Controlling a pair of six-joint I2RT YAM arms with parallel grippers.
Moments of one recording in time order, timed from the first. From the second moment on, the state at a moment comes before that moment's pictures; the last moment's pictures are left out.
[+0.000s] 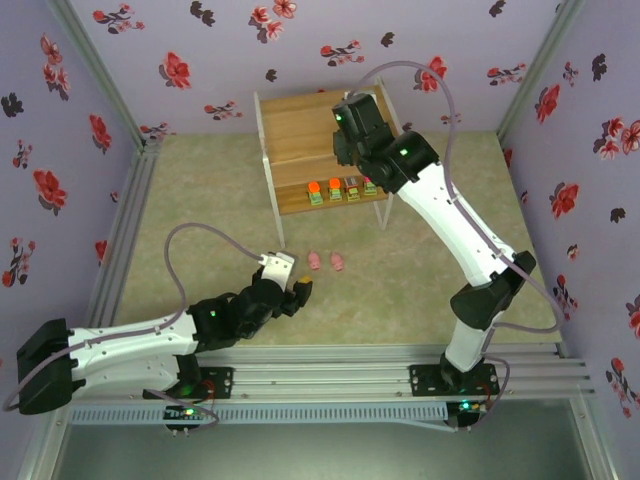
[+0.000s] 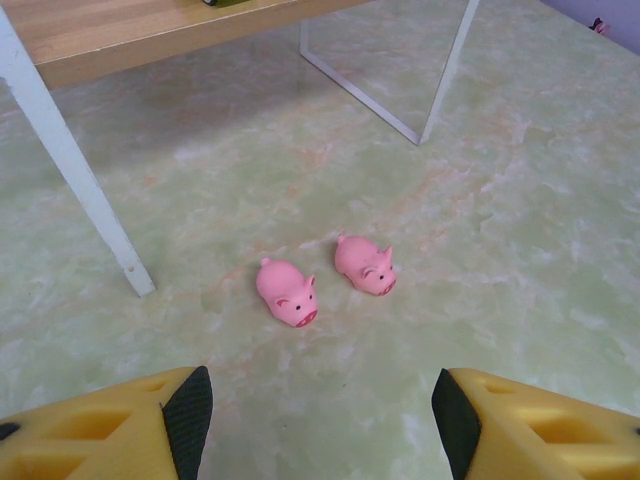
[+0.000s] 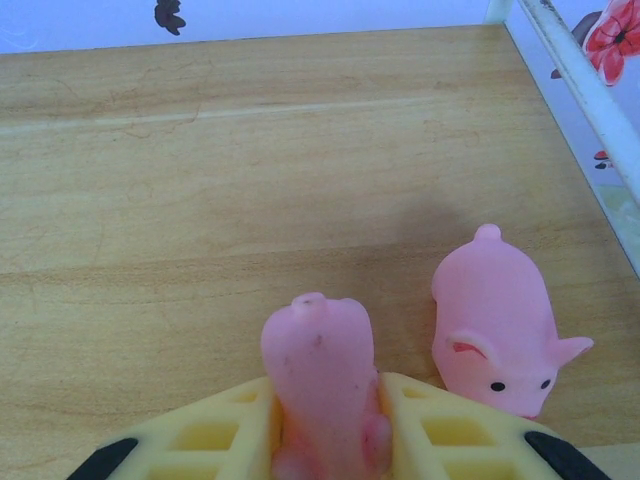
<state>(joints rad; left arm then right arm) -1.22 0.99 0.52 -0.06 -0.58 -0.41 0.71 1.77 2.11 -1.00 0.45 0.36</state>
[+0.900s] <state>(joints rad) -1.22 0.97 0.50 -0.06 -0.58 -0.41 0.68 1.81 2.15 -1.02 0.42 0.37</state>
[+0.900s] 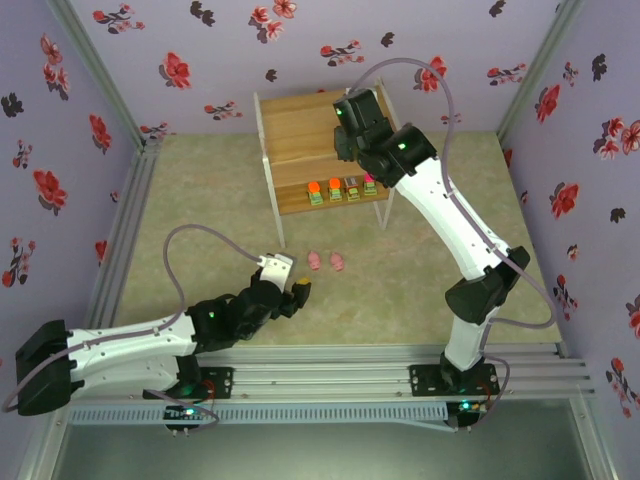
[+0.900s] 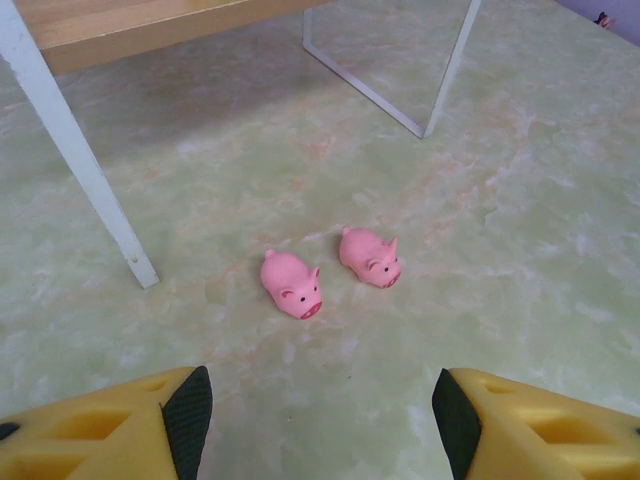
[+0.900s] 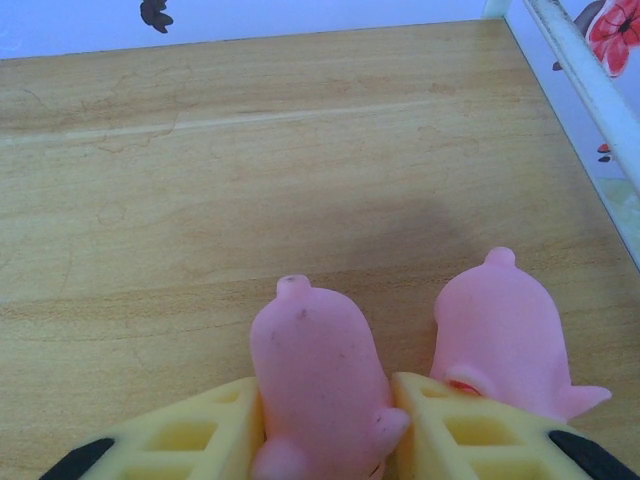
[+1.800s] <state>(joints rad) -1.22 0.97 0.50 -0.06 -0.58 -0.42 0.68 1.81 2.16 -1.06 0.41 0.37</state>
